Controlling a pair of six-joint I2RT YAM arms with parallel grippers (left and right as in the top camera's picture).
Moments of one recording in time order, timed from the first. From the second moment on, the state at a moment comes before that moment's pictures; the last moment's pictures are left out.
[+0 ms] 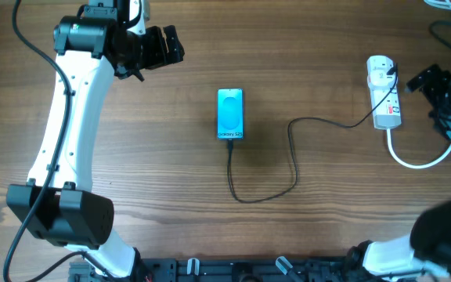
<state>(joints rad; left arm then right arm) -0.12 1.81 1.88 -1.14 0.23 -0.34 -0.45 1.66 1.57 -1.20 -0.14 0.48</state>
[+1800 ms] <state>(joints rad) -0.12 1.81 1.88 -1.14 0.23 -0.34 0.02 0.04 0.09 0.07 -0.17 0.12</state>
